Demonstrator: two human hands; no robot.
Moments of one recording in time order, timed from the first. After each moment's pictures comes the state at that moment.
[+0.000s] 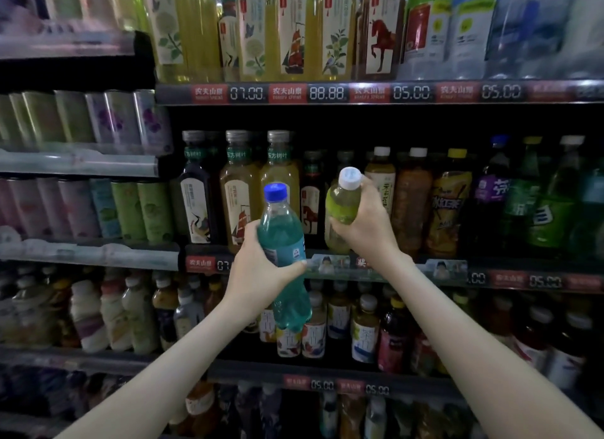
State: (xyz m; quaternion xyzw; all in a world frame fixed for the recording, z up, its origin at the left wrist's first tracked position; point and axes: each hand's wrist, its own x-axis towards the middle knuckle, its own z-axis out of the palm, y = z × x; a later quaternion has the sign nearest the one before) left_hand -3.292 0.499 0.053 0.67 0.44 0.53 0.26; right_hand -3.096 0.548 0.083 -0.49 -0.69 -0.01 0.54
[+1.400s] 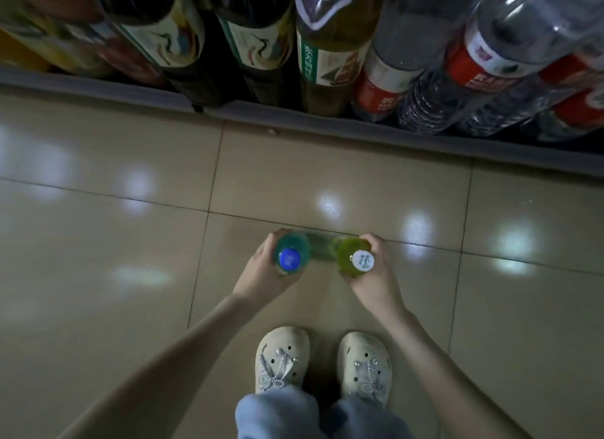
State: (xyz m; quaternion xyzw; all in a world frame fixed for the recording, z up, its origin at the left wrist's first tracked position) left_hand -3.332 0.363 -0.955 0.56 0.66 0.10 0.49; right_hand -3.127 0.334 -0.981 -0.74 -0.48 0.43 0.22
